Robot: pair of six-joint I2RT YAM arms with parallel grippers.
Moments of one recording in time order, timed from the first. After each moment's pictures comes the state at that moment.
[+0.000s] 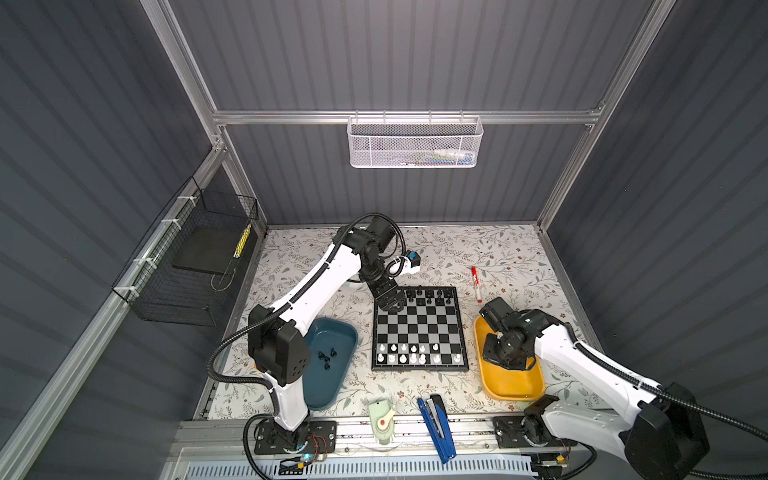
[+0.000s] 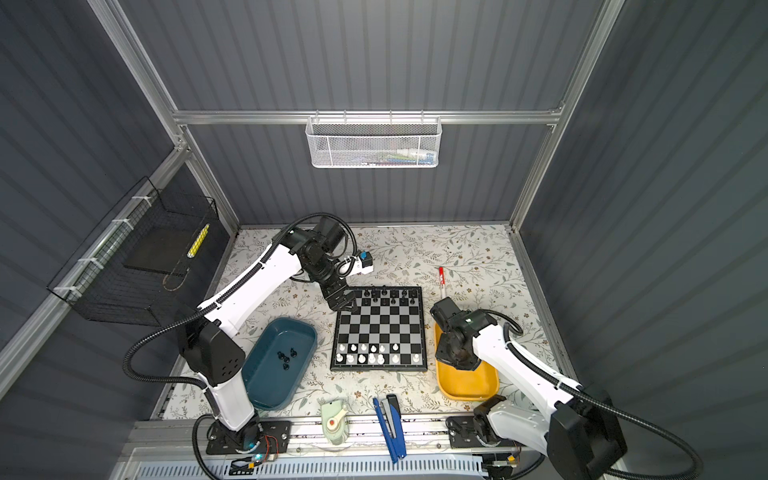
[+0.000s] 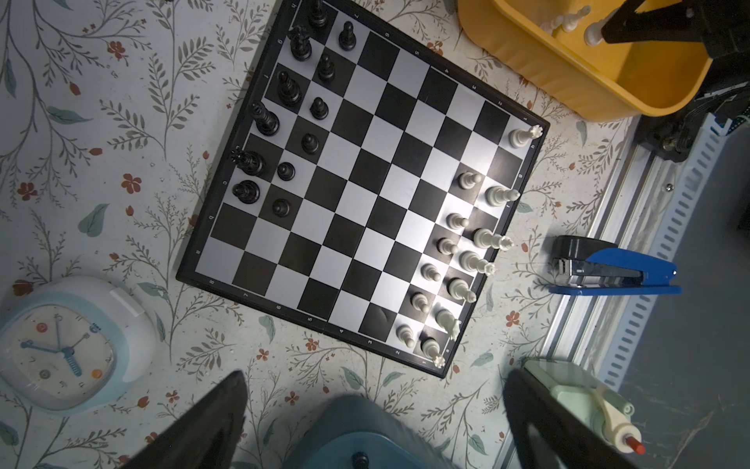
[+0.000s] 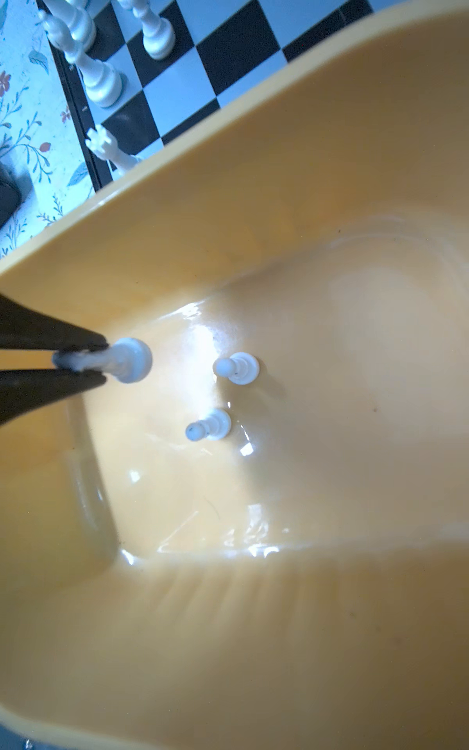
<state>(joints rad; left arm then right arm) -0.61 1.83 1.85 -1.35 0.32 0.57 0.51 1.14 0.75 -1.07 0.08 0.86</state>
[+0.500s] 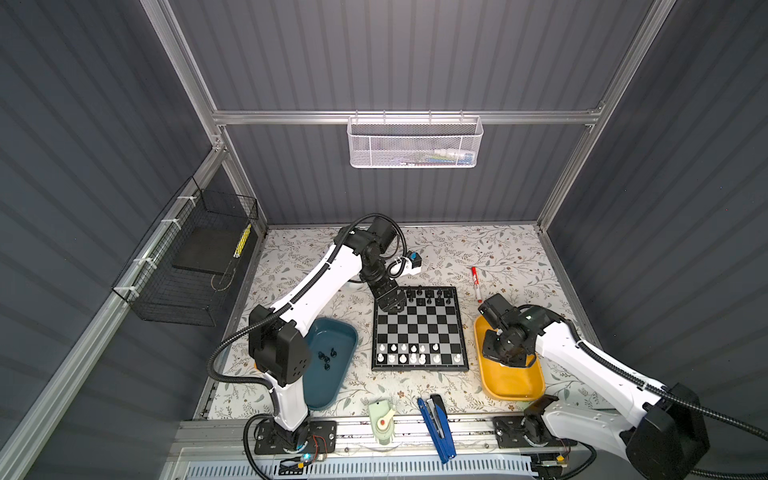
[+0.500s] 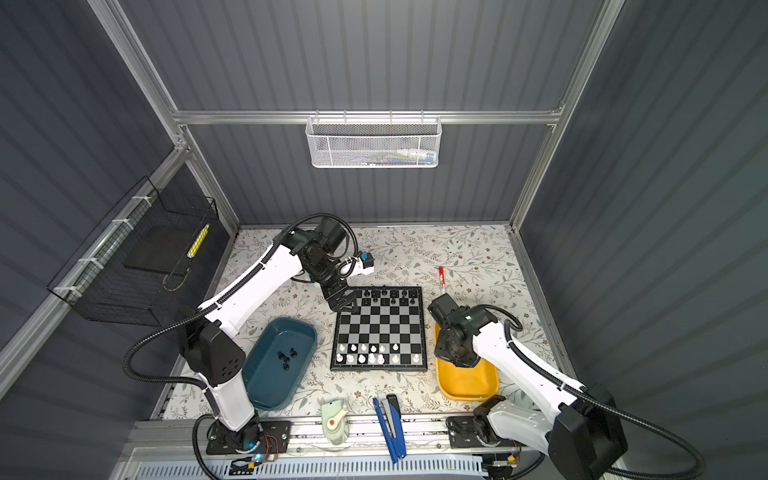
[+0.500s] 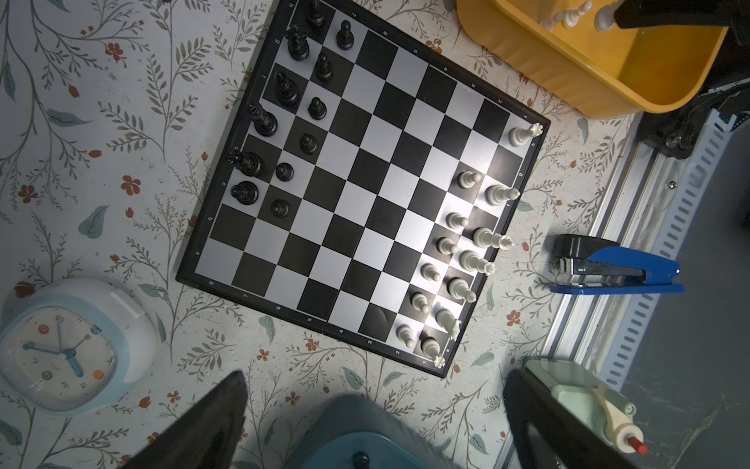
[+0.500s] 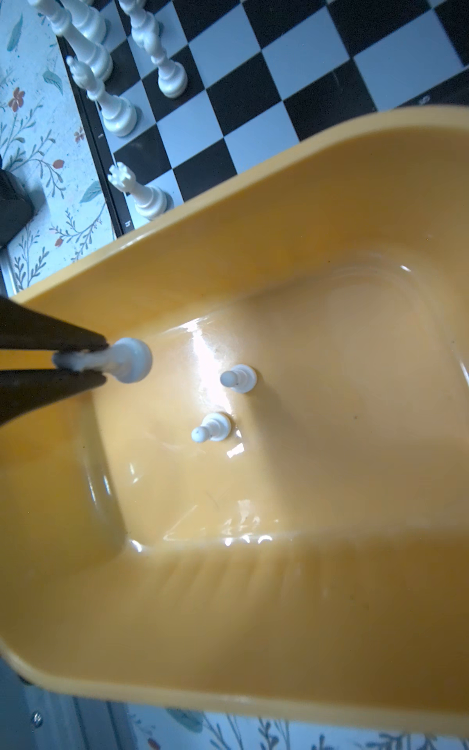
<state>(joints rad) -0.62 1.83 1.85 -1.35 0.32 0.57 0.53 1.14 0.81 -1.11 0.10 0.87</state>
